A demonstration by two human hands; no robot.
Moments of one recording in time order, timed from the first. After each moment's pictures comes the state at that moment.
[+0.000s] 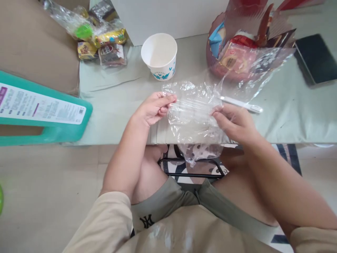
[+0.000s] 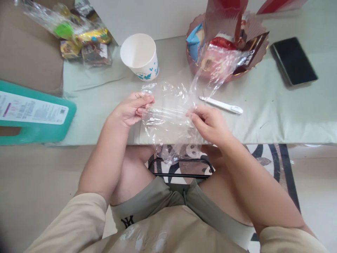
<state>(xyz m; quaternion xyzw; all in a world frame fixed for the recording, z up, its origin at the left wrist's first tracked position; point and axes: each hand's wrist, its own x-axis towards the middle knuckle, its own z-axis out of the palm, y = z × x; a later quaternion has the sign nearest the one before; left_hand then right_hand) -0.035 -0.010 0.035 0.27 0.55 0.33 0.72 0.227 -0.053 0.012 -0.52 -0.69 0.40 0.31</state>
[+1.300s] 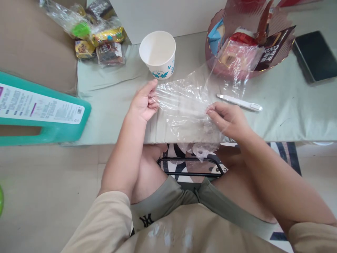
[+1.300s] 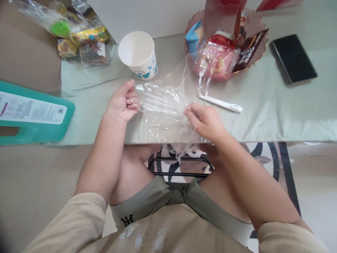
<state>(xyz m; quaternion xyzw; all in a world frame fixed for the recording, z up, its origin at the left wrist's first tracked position) -0.055 0.006 0.025 0.20 0.60 0.46 0.63 0.221 -0.048 0.007 -0.55 -0.70 0.37 0.27</state>
